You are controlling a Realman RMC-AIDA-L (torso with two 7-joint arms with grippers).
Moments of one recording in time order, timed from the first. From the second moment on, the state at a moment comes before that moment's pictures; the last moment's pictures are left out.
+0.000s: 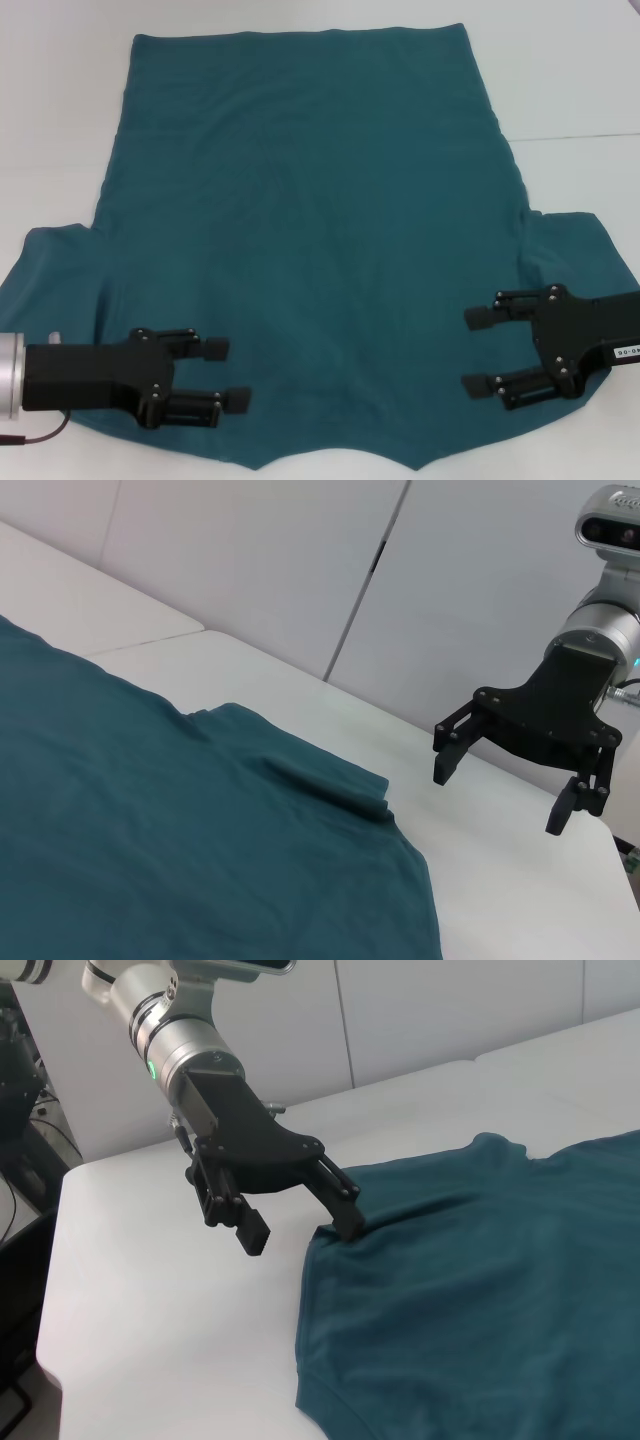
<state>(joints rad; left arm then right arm) -0.60 -2.05 0.60 0.60 2.20 1.70 -1.46 0.51 2.06 -0.64 -0.94 -2.22 -1.82 1.45</state>
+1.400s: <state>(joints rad) -0.56 -2.02 0.50 0.97 2.33 1.81 -2.05 0.53 2.06 -0.66 -0.94 -2.22 -1.82 1.46</state>
